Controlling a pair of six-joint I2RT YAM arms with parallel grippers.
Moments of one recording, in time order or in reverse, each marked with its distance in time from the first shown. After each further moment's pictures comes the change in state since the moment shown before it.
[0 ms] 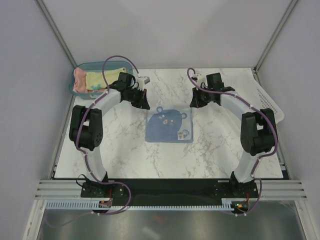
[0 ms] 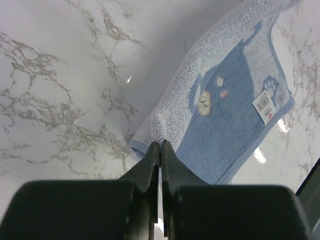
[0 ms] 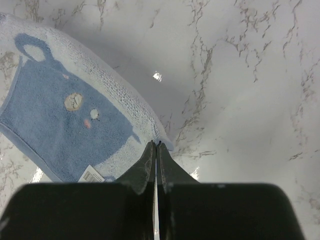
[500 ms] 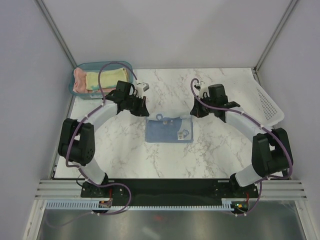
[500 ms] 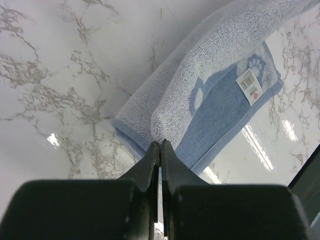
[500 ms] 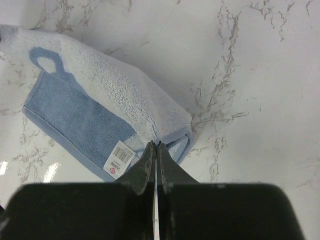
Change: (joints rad) left arm -0.050 -0.251 -0.266 0.101 -0.076 -0.061; right arm 0.066 -0.302 -0.330 0.149 0.077 0.126
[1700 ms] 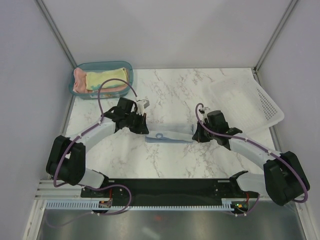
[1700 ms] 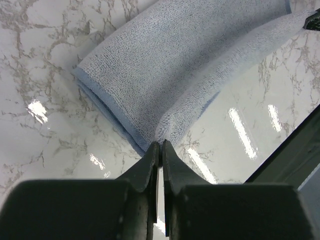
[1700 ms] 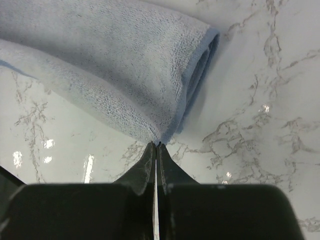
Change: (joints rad) left arm -0.110 -0.254 -0.309 0.010 -0.091 -0.153; right arm 0.141 -0.310 -0.435 0.065 0.137 0.305
